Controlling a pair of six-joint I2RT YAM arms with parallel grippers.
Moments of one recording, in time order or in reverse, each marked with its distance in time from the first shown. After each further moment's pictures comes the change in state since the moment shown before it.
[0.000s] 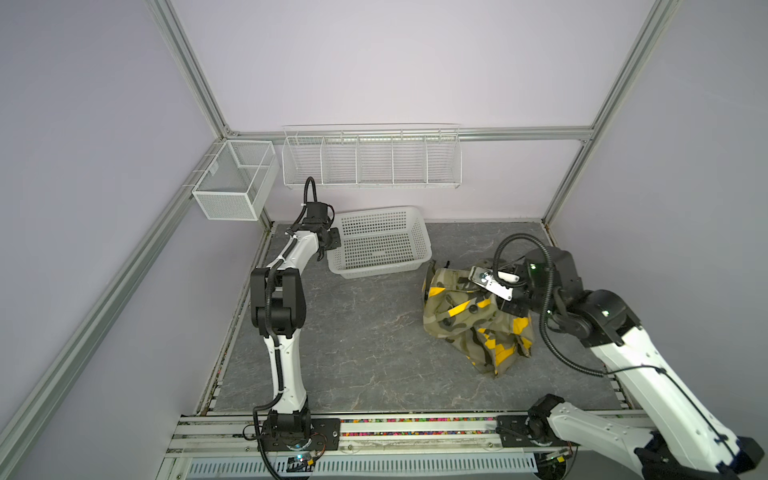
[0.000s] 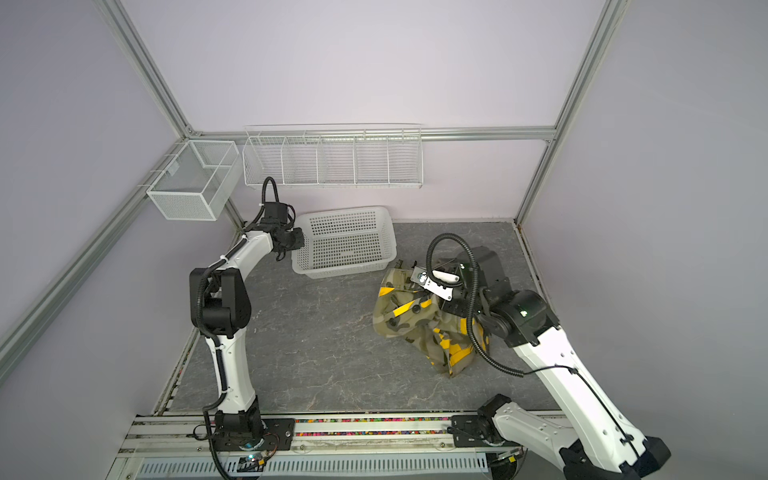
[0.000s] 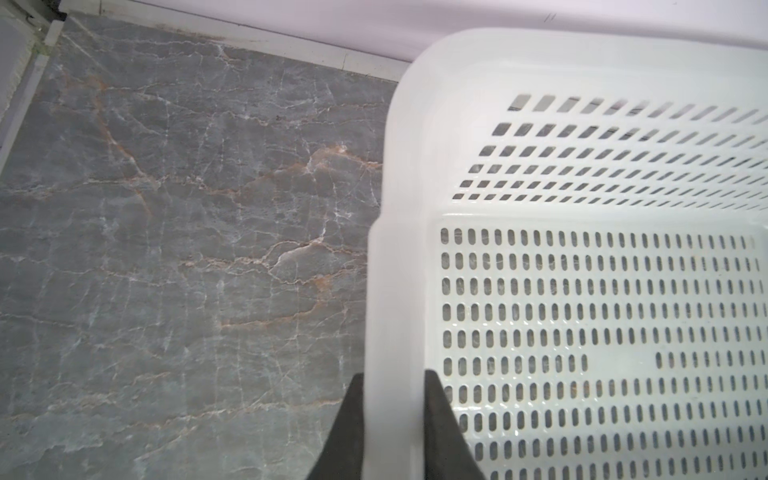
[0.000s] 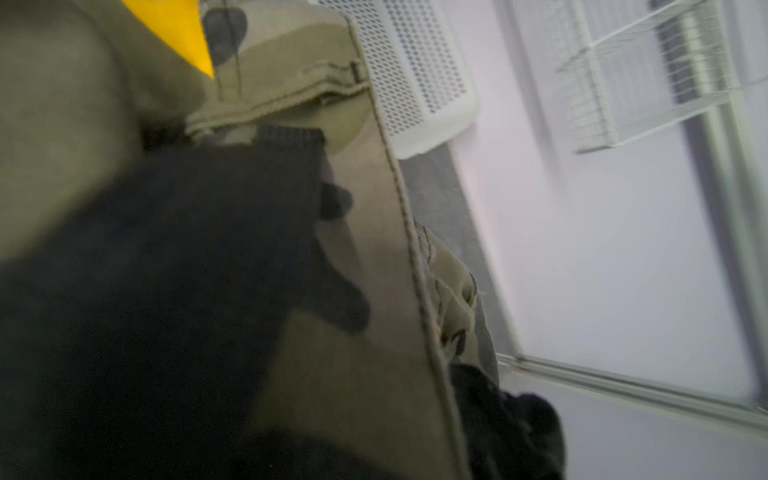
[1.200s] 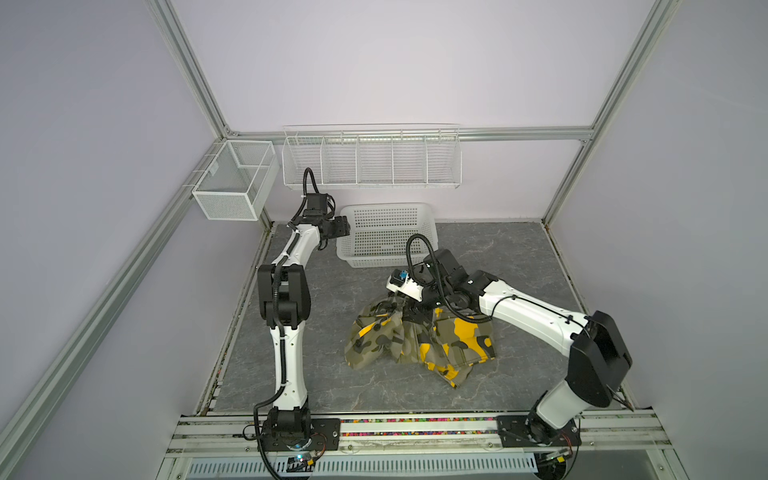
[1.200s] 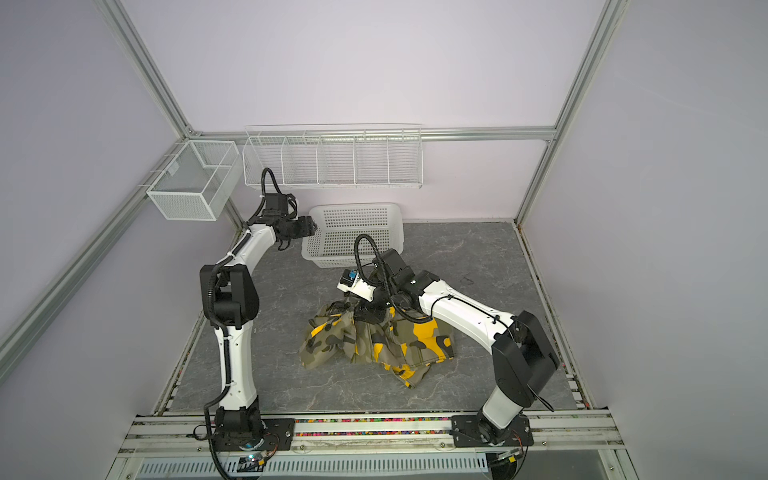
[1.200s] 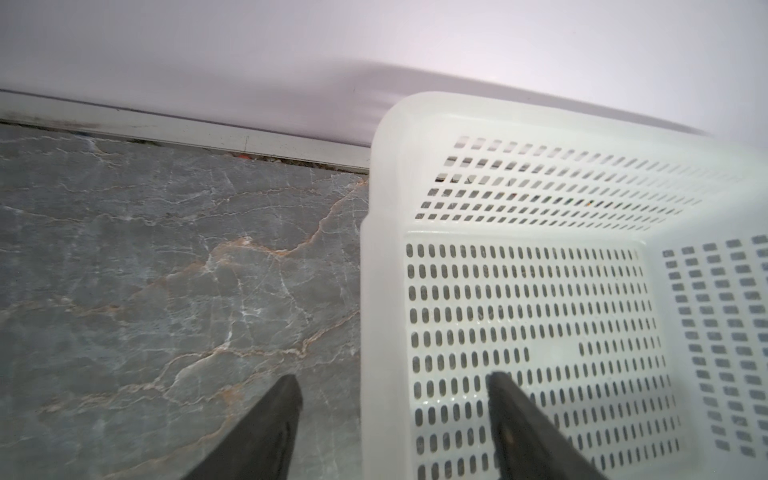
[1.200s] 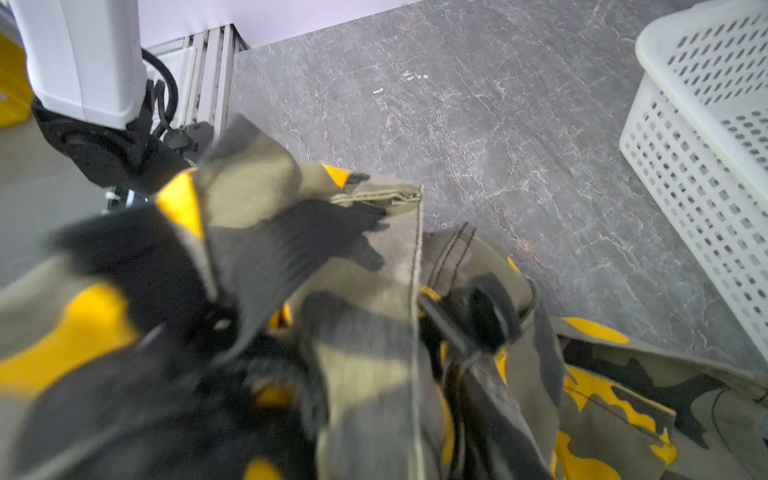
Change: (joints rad) left arm 0.008 0.107 0.190 0.000 0.192 0.010; right arm 0.192 0.590 -0.010 0.466 -0.568 0.356
